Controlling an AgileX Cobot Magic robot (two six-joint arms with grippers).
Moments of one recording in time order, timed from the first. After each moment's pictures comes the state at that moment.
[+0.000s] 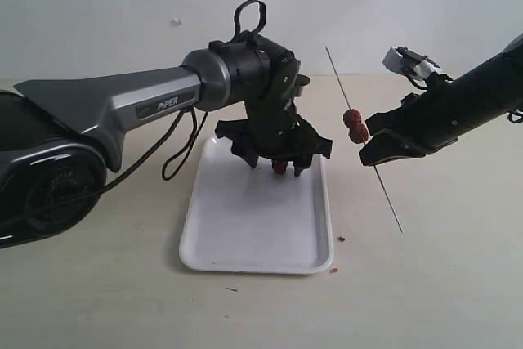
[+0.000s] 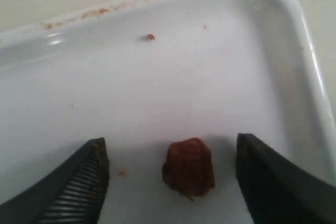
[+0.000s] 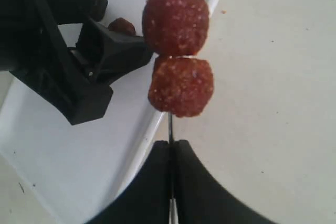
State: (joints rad) left arm -0.72 2.56 -2.21 0.10 1.00 -0.44; right arm -0.12 1.99 -1.19 0.94 0.84 -0.97
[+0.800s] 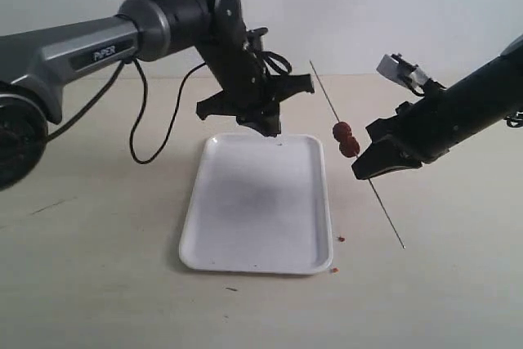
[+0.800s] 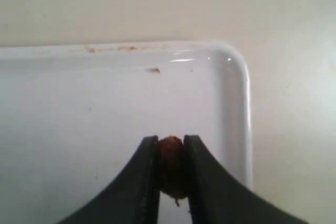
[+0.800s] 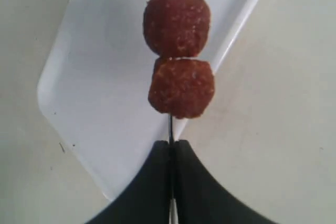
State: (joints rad) left arm -0.58 2.47 -2.21 -0.23 1.00 -0.42; right arm -0.12 2.00 -1.19 0.94 0.98 -0.98
